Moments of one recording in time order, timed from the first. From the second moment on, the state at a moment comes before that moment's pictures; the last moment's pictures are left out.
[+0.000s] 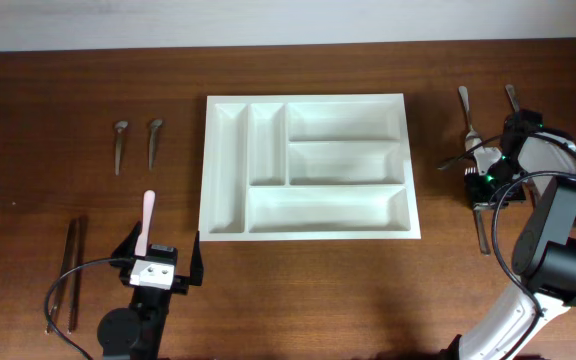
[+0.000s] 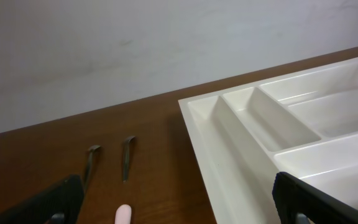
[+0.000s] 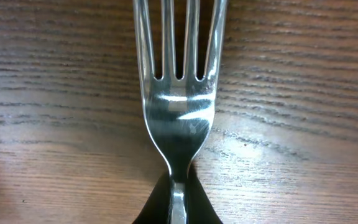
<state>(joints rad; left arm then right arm) 0.01 0.01 0.01 -0.07 0.14 0.19 -0.36 2.05 1.39 -0.97 0.01 -0.40</state>
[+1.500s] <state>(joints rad) 0.01 0.01 0.01 -0.07 0.14 0.19 0.14 2.09 2.01 -1.33 -0.21 0.98</state>
